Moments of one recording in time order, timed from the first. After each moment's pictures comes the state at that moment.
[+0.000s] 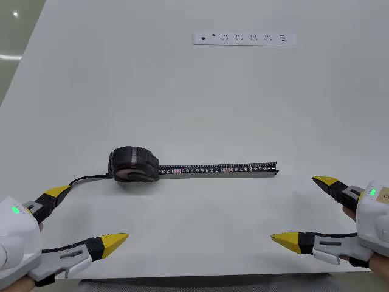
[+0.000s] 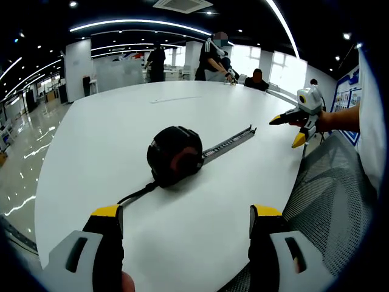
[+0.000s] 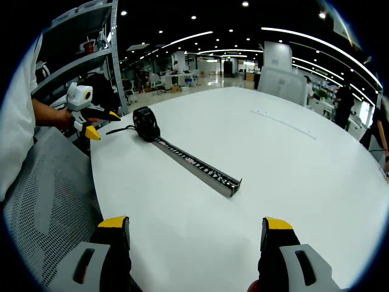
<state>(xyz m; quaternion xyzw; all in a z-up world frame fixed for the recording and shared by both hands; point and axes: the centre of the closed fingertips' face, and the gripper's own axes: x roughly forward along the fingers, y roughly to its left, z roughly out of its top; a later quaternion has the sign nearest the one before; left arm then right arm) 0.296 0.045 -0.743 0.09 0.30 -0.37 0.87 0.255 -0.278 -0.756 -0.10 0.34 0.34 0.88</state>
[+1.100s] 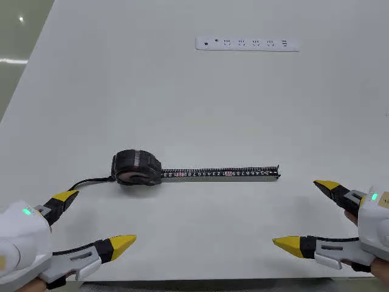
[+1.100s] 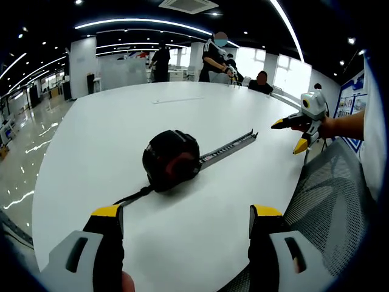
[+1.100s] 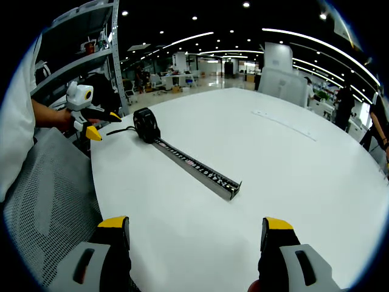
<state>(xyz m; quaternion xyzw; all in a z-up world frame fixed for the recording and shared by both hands) 0.299 0.031 -0.739 0.07 0.31 -0.36 0.88 0.258 -0.277 -0.753 -0.10 0.33 0.34 0.88</state>
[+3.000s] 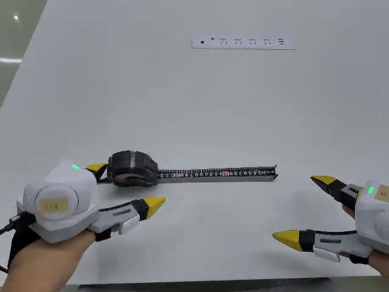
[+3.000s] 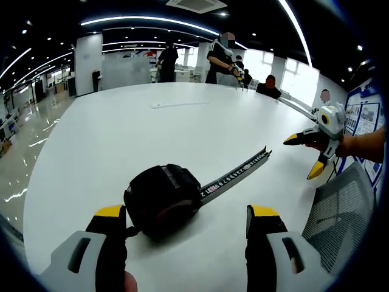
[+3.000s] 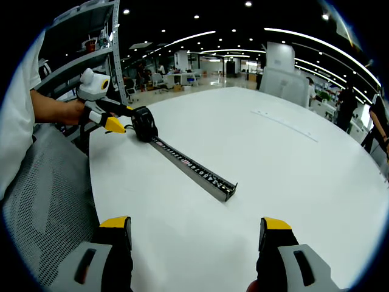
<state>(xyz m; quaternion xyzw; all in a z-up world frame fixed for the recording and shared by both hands) 0.347 -0.021 -0.740 0.06 0.31 -0.33 0.89 0.266 -0.281 -0.756 -0.10 0.33 0.34 0.87</state>
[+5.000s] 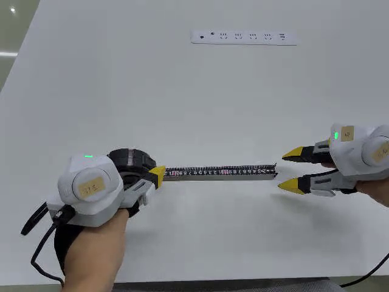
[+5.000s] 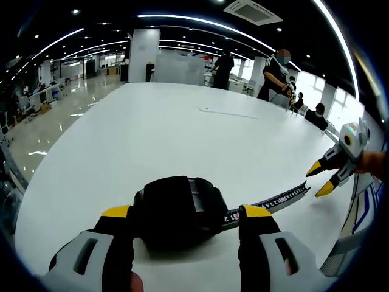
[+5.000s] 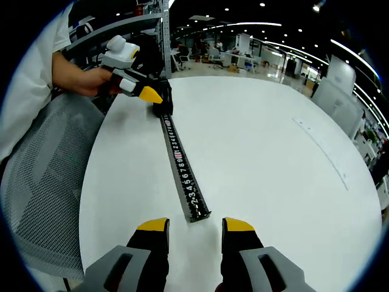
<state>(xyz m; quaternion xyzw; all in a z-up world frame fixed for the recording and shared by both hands) 0.382 -0.014 -0.754 -0.02 0.32 -0.15 0.93 0.326 -0.285 -0.769 -0.24 0.36 0.49 0.76</state>
